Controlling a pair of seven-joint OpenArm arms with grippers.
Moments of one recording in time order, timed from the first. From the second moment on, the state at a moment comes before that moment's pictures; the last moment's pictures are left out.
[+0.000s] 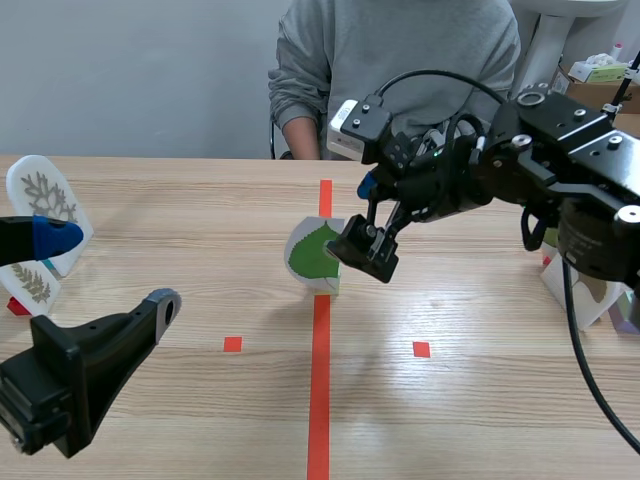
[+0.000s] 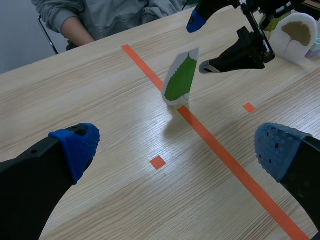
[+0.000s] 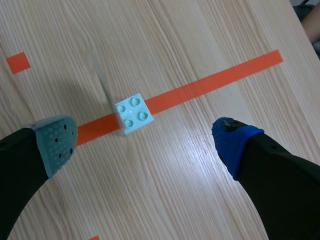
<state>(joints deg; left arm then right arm) 44.6 -19.6 -13.6 125.0 -17.0 -33.0 5.8 24.7 17.1 -26.7 69.8 6.1 45.3 -22.0</state>
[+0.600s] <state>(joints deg) 44.6 -19.6 -13.6 125.0 -17.0 -33.0 5.8 24.5 10.6 -27.8 58.8 -3.0 45.3 -9.6</state>
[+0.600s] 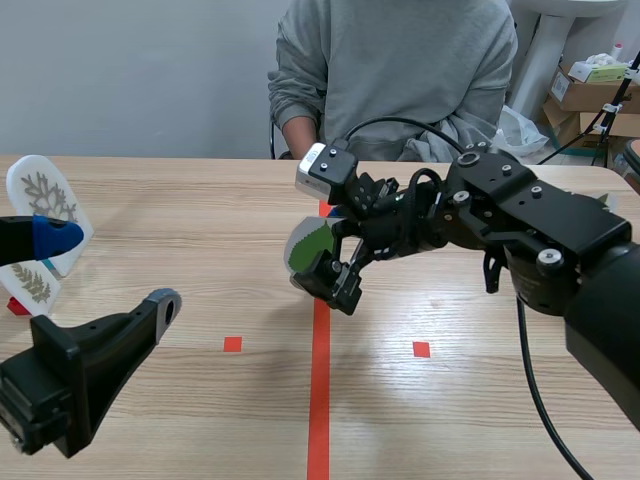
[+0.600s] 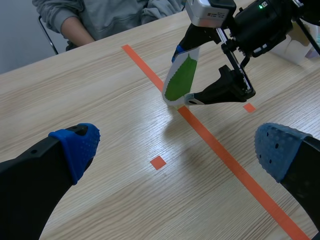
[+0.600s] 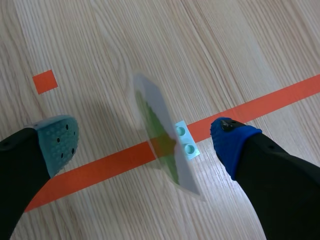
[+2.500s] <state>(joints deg) 44.6 -19.6 -13.6 125.0 -17.0 -33.0 7.1 2.1 23.6 10.3 76.5 15.5 32.4 -22.9</state>
